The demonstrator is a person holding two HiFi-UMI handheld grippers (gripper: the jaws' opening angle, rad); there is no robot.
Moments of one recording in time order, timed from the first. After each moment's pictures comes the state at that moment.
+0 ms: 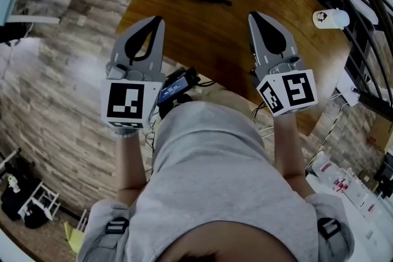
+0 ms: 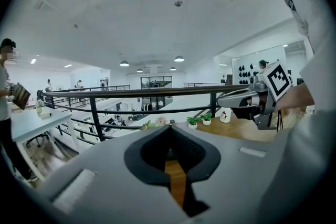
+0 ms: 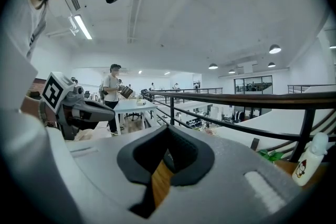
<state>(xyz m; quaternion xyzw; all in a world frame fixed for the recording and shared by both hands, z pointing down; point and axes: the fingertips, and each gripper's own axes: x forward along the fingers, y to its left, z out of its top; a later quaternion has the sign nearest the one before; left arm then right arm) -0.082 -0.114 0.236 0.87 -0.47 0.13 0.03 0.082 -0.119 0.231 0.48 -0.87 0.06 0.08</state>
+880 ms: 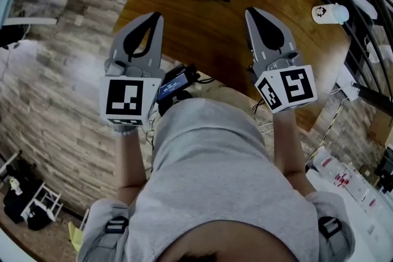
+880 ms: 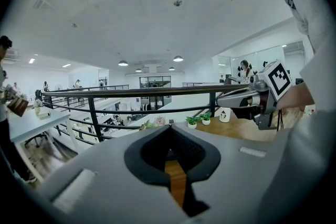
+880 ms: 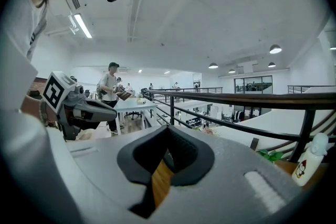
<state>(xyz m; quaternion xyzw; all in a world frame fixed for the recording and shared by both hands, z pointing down) -0.081 -0.116 0.238 0.87 -0.47 0.13 0.03 0.077 -0.117 0.232 0.48 -0.87 0.05 0.09</state>
